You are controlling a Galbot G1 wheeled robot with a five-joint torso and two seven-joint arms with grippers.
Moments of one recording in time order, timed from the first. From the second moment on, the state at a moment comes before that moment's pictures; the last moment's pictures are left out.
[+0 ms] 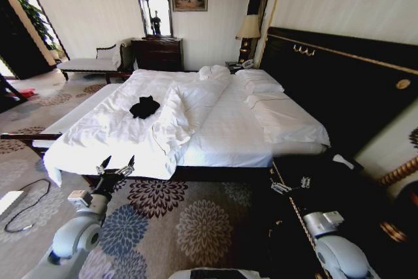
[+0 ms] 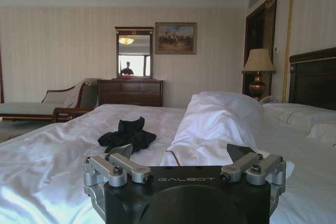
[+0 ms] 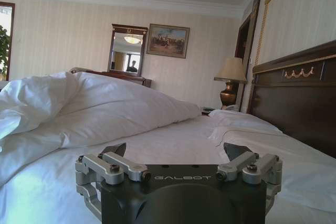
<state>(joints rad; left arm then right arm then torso) 1.61 -0.99 -0.73 -2.15 -0.62 0.04 -0.13 -1.75 1.06 0.78 2.07 0.41 0.17 -0.05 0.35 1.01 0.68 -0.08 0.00</state>
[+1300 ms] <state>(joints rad) 1.63 -0.99 -0.72 -2.16 -0.57 0.01 -0.11 -1.74 1.06 0.79 2.07 0.41 0.16 -0.04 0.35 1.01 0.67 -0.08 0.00</state>
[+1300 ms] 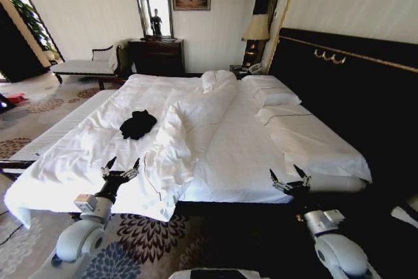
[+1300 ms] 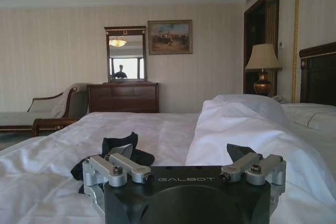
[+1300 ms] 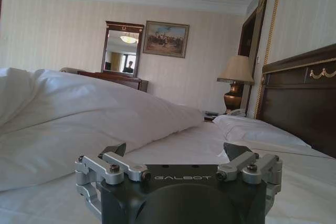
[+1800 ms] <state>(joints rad) 1.63 -1.00 -0.71 -2.15 -0.57 0.01 -0.11 -1.73 1.07 0.78 2.06 0.41 0.16 -0.03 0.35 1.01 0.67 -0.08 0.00</state>
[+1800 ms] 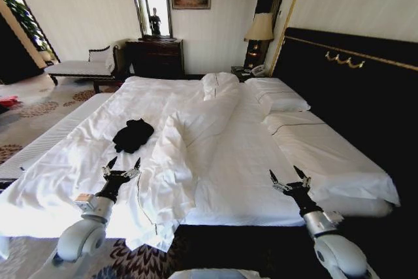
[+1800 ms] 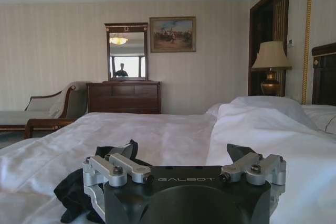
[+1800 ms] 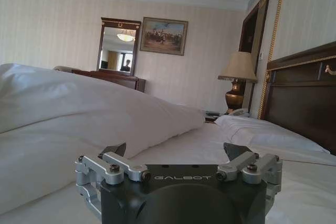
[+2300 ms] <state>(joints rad) 1.63 -1.00 -0.71 -2.15 -0.57 0.01 -0.11 -1.72 1.07 0.78 2.05 0.41 0.15 -0.01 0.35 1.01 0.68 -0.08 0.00</state>
